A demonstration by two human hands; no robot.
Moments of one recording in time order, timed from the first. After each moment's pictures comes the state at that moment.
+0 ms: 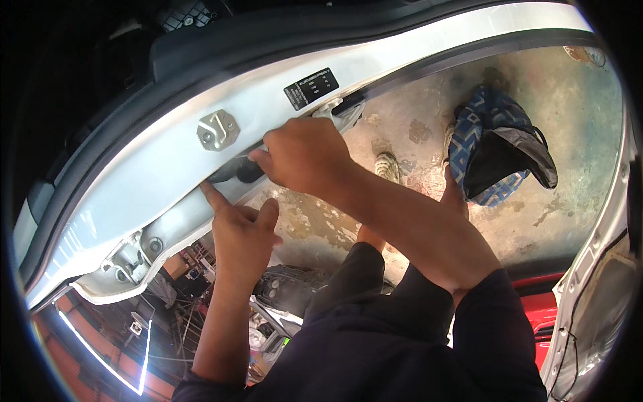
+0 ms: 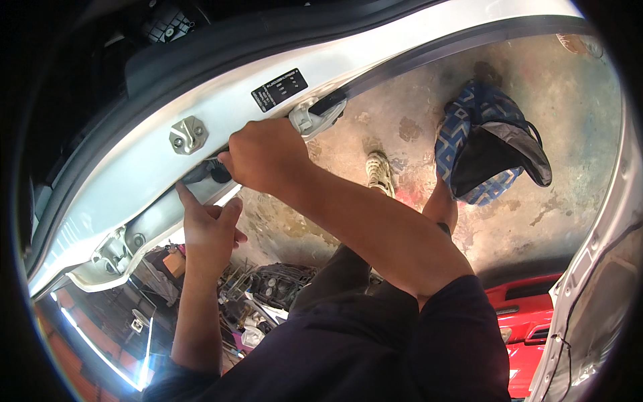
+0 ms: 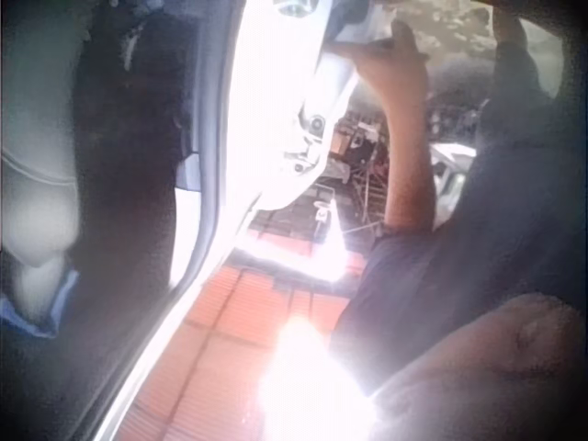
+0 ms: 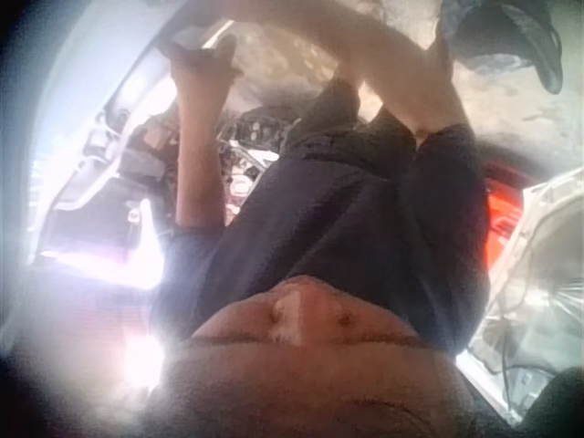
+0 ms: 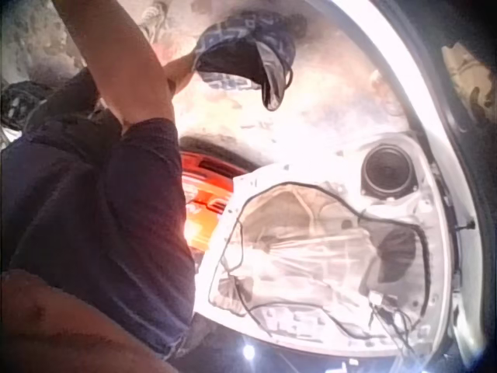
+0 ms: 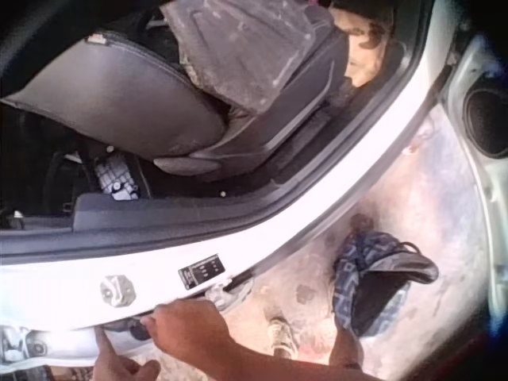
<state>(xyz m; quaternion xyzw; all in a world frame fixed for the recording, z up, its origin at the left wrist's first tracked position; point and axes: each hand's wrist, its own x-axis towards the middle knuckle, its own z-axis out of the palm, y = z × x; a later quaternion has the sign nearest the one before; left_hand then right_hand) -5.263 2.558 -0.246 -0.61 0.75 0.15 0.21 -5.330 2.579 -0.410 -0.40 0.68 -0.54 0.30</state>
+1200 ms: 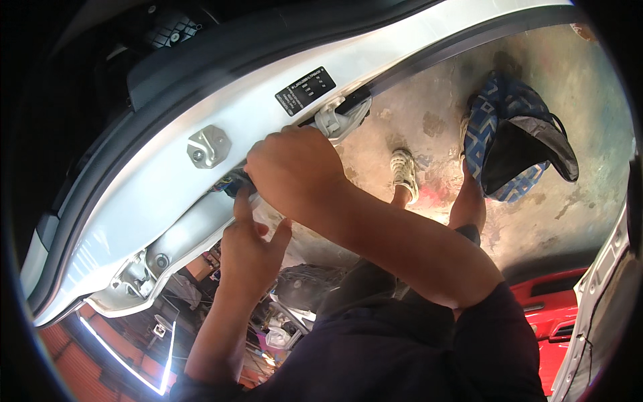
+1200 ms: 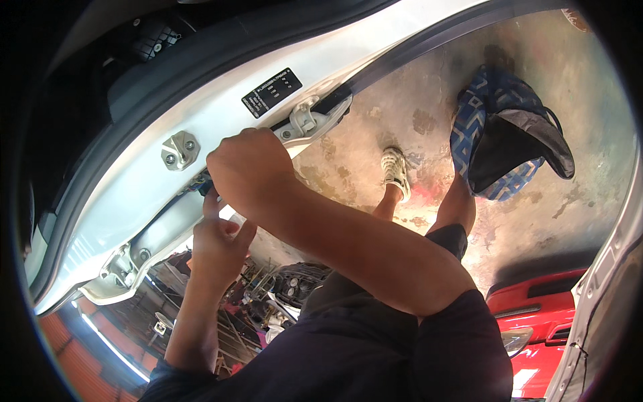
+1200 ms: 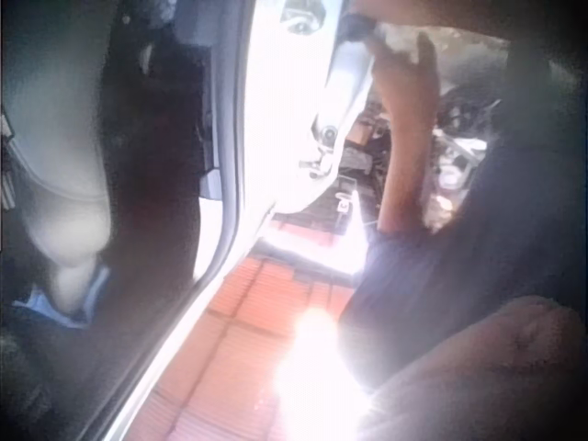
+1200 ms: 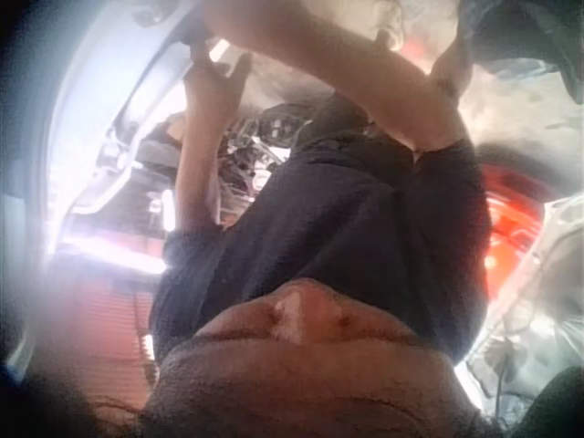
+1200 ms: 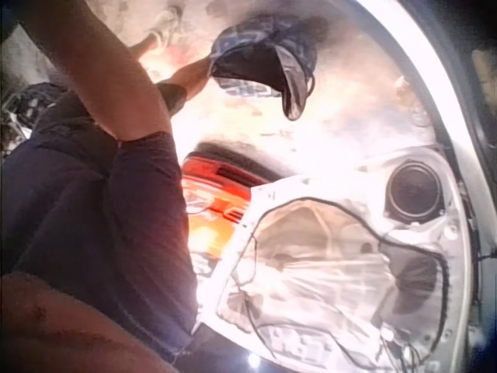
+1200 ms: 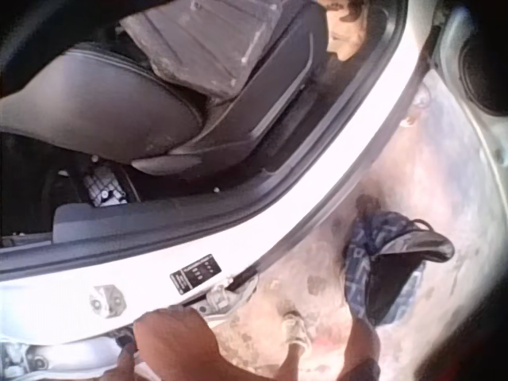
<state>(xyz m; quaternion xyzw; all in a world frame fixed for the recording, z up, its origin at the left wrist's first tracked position) -5.234 2.541 -0.261 -0.44 0.81 0.01 0.39 -5.314 2.583 -0.409 -0.34 0.69 -0.61 0.19</state>
